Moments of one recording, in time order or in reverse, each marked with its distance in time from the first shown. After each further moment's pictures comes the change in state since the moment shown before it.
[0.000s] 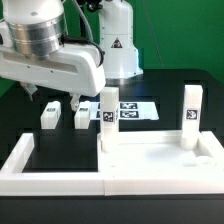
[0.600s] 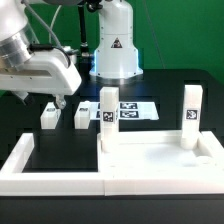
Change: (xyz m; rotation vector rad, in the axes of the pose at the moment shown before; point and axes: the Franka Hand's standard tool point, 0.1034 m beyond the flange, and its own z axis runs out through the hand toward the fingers) arm -0.034 0.051 0.030 0.166 -0.262 -0.060
